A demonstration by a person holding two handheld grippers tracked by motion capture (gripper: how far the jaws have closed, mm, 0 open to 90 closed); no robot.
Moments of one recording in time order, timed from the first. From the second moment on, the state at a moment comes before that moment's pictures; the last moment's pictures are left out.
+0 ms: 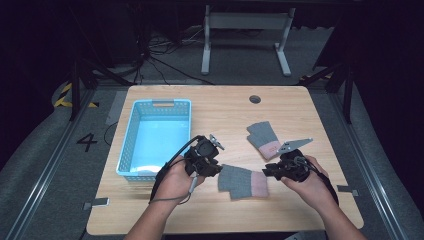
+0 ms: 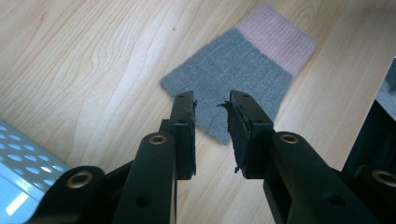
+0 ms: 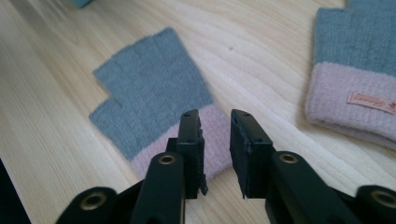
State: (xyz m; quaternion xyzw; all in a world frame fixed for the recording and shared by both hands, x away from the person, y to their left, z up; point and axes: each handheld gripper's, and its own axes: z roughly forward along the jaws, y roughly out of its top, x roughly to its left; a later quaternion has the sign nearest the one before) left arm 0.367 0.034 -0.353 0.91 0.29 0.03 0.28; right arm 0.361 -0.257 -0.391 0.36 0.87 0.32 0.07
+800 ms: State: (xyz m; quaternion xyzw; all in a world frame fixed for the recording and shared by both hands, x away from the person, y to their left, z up) left arm 0.369 0.041 -0.350 0.91 0.30 0.03 0.29; right arm 0.430 -0.272 -0.370 0.41 0.85 0.29 0.12
